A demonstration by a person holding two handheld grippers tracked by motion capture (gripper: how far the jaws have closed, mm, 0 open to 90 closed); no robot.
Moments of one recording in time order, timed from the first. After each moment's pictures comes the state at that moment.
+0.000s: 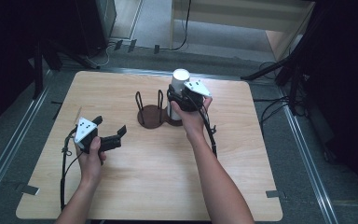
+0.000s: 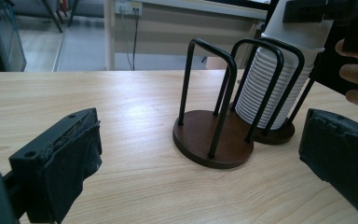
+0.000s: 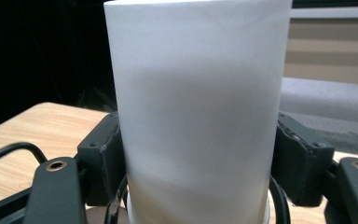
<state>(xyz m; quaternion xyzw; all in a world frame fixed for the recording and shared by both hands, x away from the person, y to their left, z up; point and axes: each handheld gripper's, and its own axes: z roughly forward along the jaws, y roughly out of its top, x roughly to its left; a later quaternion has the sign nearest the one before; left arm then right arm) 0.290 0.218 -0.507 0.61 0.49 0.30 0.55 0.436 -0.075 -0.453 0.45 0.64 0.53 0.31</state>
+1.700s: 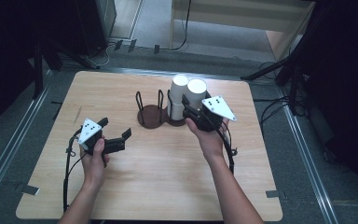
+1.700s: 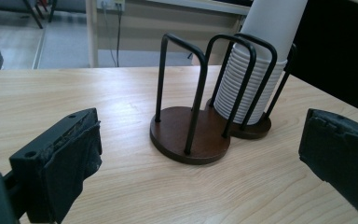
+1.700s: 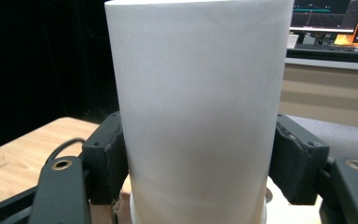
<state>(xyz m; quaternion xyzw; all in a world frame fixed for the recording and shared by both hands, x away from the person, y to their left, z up) 0.287 0.206 -0.504 0.62 0.47 0.28 0.56 0.345 -0.122 -0.414 0.40 0.63 0.56 0.36</state>
